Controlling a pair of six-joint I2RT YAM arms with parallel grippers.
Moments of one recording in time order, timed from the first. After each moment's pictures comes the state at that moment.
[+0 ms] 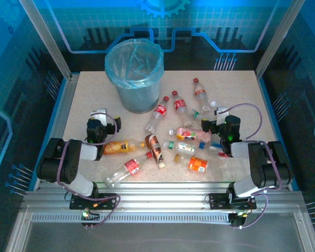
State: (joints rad) left arm -0.02 1.56 0.35 0.87 -0.07 -0.09; right arm 0.05 1.50 0.42 0.65 -0.08 -0.07
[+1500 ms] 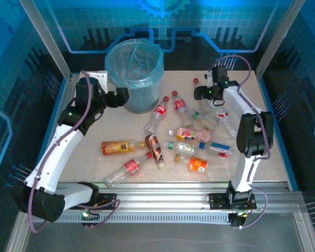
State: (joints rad) left arm -0.23 1.20 1.27 -0.54 0.06 -0.27; right arm 0.11 1.96 1.61 -0.62 -0.09 0.09
